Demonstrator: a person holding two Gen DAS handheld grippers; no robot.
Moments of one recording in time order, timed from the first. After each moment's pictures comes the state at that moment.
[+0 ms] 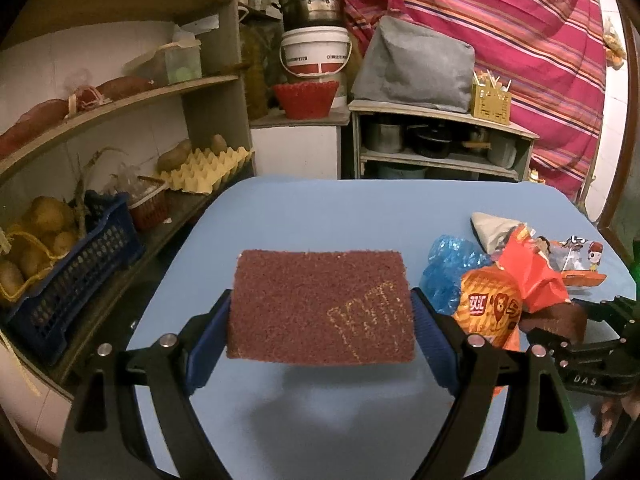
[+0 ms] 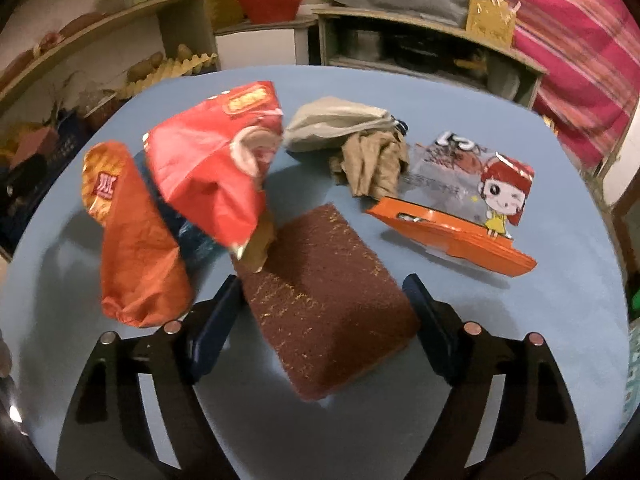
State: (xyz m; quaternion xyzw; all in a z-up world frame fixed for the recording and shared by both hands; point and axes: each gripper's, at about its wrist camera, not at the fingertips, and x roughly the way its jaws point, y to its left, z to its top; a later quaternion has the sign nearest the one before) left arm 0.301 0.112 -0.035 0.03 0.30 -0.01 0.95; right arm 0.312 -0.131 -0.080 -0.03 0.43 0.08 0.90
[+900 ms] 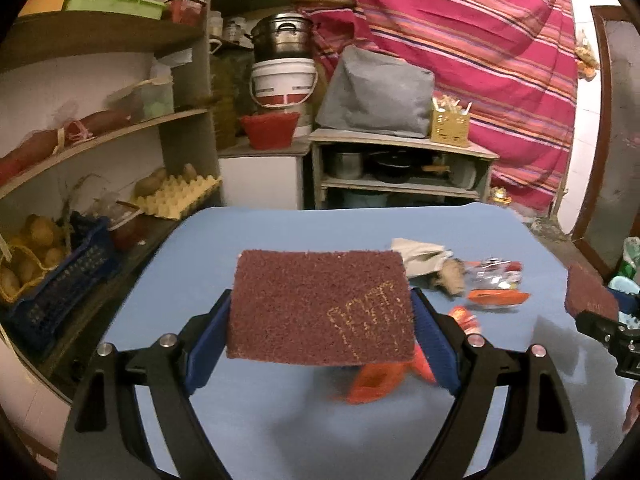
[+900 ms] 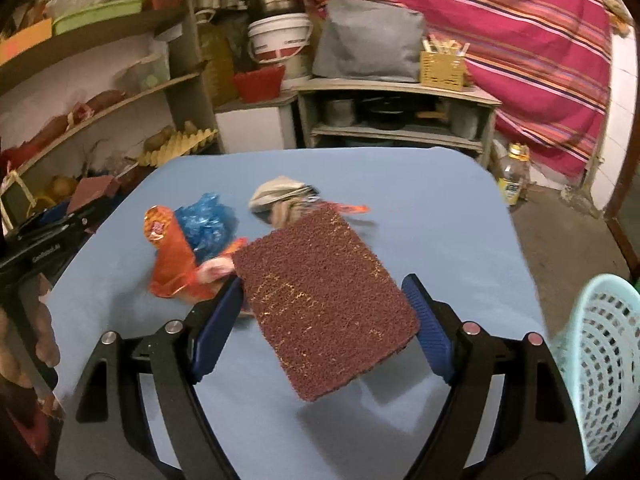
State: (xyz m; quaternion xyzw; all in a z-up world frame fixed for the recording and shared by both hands) left arm 0.248 0.033 0.006 0.01 0.25 -0.06 0.97; right arm 0.210 -0.246 0.003 0.03 0.33 0.07 0.94
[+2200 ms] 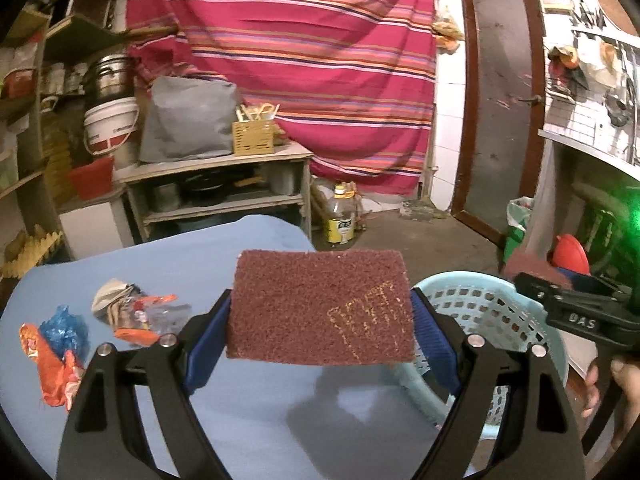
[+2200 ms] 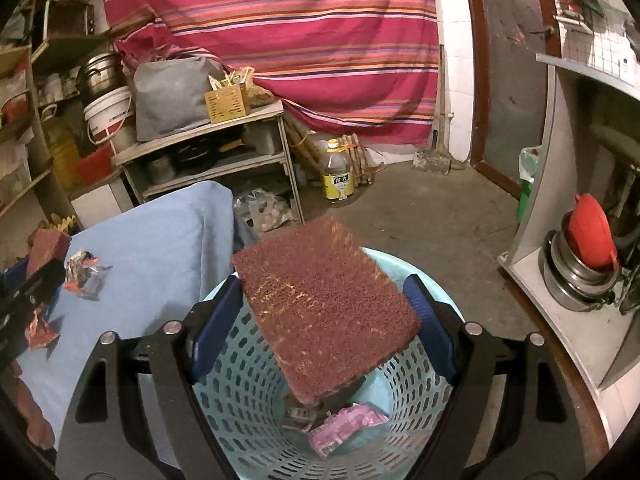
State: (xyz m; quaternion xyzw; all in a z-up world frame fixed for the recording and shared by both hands) left arm 0.181 -0.297 0.022 0.07 0.22 -0.28 0.93; right arm 0.101 -0.538 0.002 0.13 0.28 -0.16 0.94
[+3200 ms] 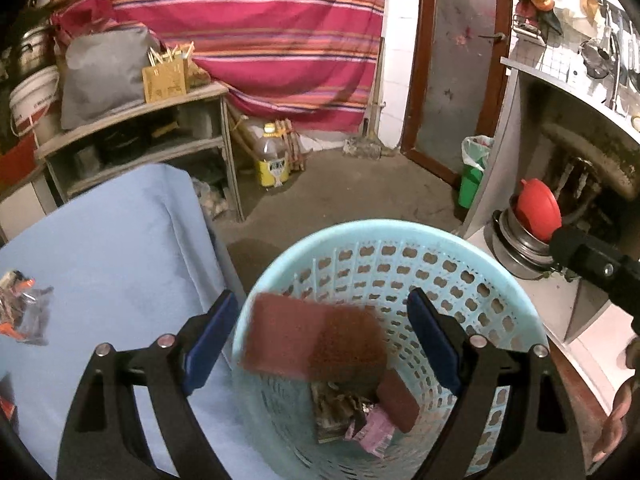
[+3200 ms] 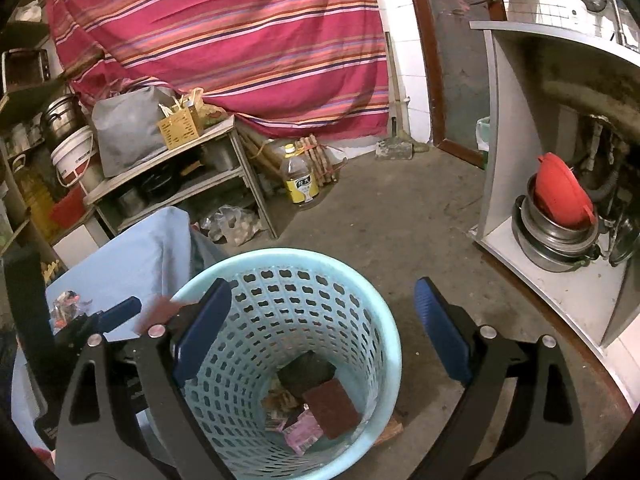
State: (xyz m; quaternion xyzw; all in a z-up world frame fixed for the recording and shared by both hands) left arm 0.200 -0.436 -0.045 0.10 0.32 -0.36 0.87; right arm 0.061 -0.583 0.004 0.18 0.27 -0.22 0.92
